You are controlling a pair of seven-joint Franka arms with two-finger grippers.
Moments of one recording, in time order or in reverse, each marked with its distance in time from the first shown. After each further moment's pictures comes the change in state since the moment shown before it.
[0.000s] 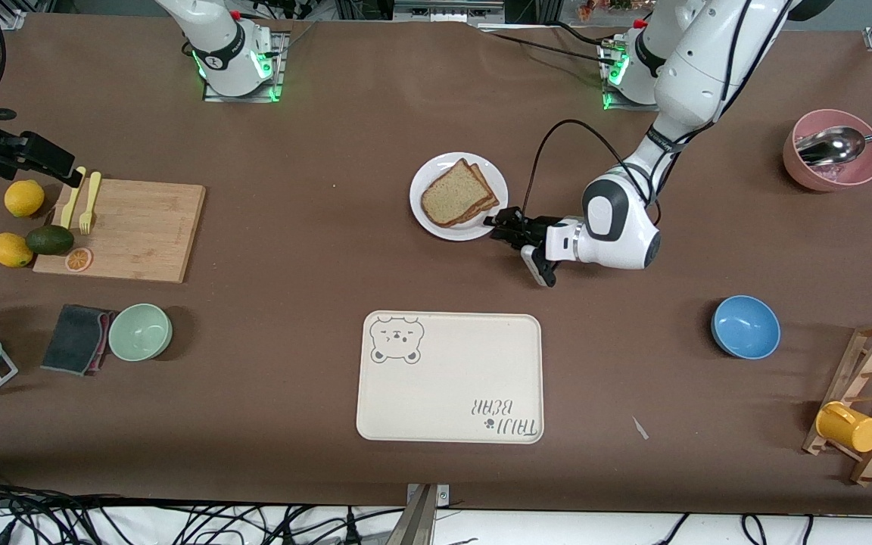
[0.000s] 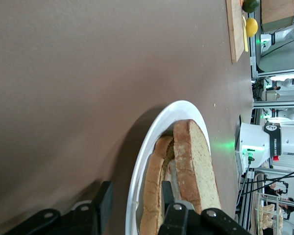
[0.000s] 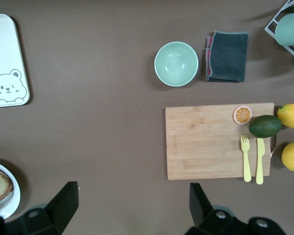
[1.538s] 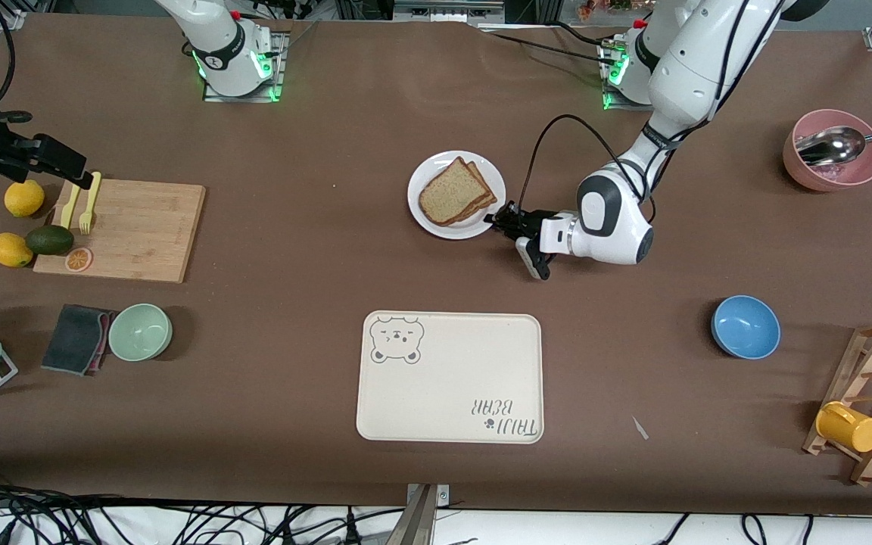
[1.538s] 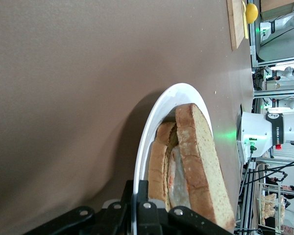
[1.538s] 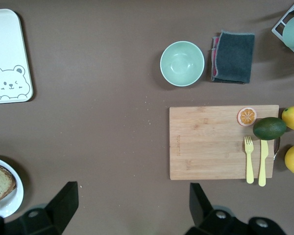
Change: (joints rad) left arm -0.012 0.001 -0.001 -0.023 0.000 0.002 0.040; right arm 0.006 0.008 0.014 0.002 0.000 0.000 0.000
